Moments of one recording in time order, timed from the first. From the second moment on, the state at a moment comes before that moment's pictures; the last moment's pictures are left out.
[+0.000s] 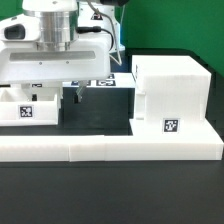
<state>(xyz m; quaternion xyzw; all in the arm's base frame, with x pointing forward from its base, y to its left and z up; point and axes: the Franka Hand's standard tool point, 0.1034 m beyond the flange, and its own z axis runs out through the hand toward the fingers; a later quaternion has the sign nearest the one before) 0.502 -0.099 0.011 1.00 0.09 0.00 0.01</state>
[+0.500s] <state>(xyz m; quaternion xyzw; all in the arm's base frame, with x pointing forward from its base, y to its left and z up) 0.496 -0.099 0.006 1.00 0.09 0.00 0.01</state>
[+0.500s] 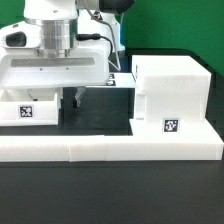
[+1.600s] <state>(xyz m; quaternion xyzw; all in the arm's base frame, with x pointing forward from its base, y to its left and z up) 0.497 -0.097 0.007 1.00 0.10 0.00 0.01</state>
